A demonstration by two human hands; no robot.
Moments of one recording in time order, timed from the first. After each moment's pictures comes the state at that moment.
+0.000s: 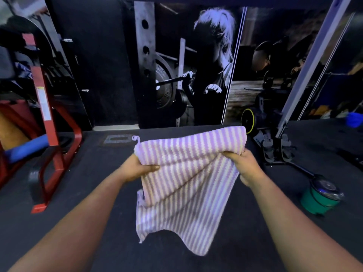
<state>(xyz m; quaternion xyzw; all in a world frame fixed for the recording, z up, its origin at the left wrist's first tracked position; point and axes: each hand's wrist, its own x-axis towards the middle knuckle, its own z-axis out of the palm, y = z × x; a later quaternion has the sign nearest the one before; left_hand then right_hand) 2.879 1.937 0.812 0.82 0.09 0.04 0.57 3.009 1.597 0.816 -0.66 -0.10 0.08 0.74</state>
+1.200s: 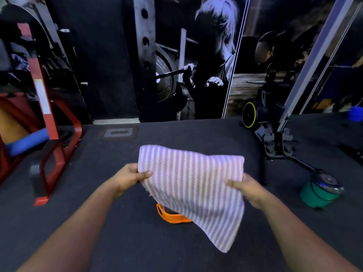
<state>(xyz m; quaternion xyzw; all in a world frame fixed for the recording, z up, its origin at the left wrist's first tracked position) 2.861 1.954 0.754 0.76 0.12 -0.03 0.64 2.982 1.557 0.742 -0.69 -0.07 0.24 0.68</state>
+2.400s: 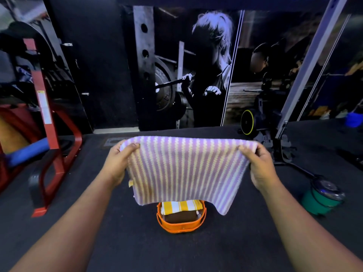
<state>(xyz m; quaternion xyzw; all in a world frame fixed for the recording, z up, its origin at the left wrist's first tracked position) 2.866 1.942 0.832 0.66 0.14 0.24 0.70 2.998 1.557 0.815 -0.65 -0.15 -0.03 0.74</state>
